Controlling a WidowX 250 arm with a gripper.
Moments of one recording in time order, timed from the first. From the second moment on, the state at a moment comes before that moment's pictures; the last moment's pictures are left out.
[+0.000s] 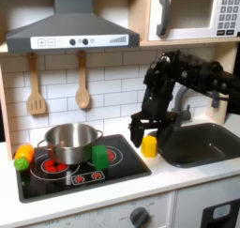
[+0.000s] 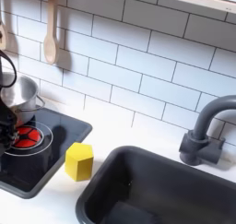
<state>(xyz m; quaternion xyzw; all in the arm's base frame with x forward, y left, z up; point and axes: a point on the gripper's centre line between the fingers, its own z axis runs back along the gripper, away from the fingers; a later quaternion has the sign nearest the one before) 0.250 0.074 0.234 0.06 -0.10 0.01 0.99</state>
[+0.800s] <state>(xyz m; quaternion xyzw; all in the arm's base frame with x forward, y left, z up) 0.308 0.105 0.228 0.07 -0.11 0.05 0.99</state>
